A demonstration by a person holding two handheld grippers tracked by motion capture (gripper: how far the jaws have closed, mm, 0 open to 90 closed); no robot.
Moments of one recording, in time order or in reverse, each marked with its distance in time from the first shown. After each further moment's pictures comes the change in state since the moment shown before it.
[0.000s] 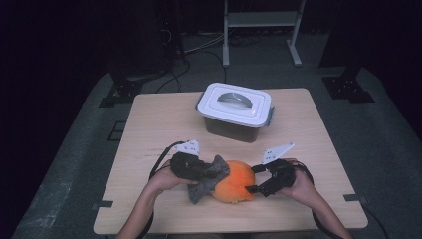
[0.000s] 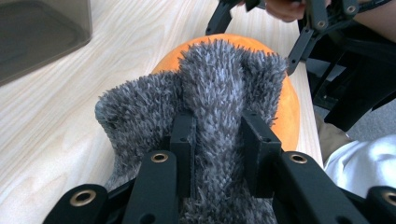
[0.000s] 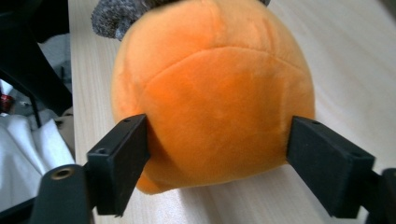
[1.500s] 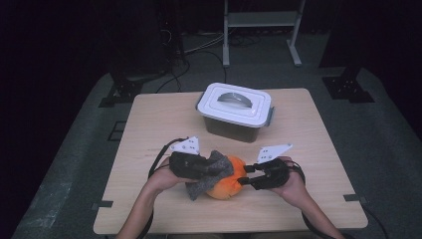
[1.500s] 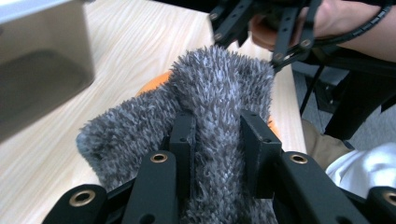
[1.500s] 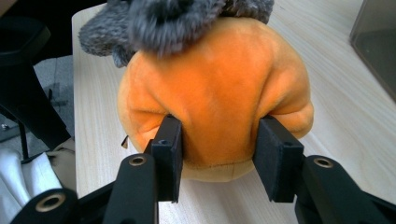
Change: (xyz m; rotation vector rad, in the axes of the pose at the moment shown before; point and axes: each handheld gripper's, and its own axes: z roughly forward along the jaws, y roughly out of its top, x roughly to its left) left arm -0.027 0.028 -0.013 -0.066 0.004 0.112; right arm 0.022 0.021 0.000 -0.116 -0.056 -0.048
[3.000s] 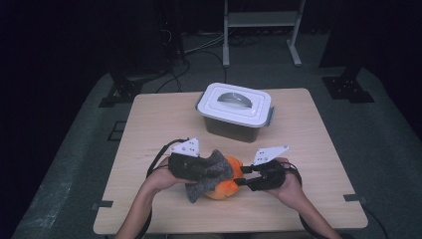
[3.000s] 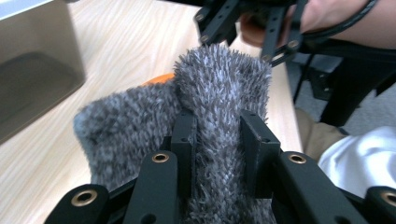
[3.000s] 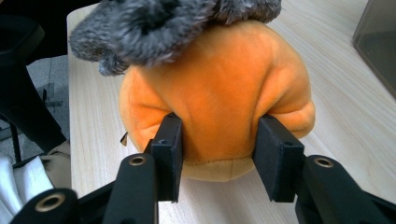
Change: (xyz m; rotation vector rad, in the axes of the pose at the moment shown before) left arm 0.007 -0.008 -0.005 0.050 0.016 0.006; right arm 0.003 0.000 0.008 -0.002 -0.013 0.004
